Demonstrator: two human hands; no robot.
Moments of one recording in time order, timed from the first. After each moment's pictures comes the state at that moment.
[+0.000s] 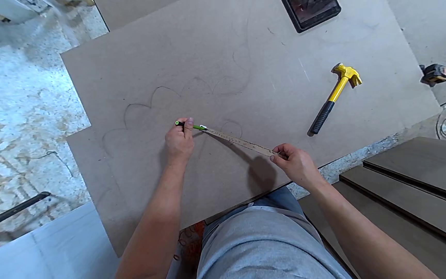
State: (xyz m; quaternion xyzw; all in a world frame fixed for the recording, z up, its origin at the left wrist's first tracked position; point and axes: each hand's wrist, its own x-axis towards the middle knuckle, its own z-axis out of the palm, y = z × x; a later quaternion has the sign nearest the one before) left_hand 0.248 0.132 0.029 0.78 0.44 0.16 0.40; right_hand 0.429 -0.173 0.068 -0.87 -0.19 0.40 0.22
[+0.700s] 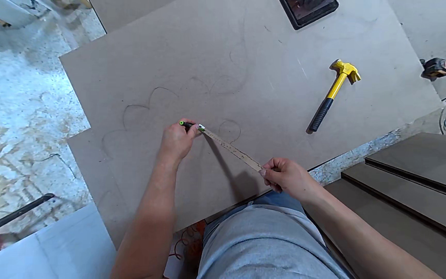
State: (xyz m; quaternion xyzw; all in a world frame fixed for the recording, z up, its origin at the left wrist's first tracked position) left_hand 0.261 0.144 0.069 0.82 0.43 -0.08 0.36; right_hand 0.397 -0.168 0.106 -0.71 -0.06 0.60 0.36
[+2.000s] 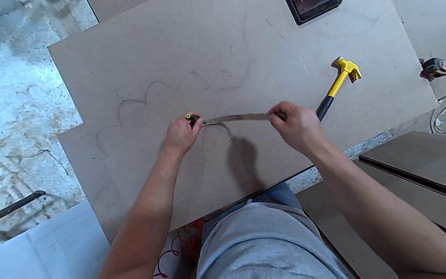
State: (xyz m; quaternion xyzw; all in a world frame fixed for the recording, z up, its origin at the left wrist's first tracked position) left_hand 0.265 0.145 0.040 0.88 0.34 0.01 0.34; right_hand 0.478 -0.093 0.130 -0.89 -0.31 0.27 0.19
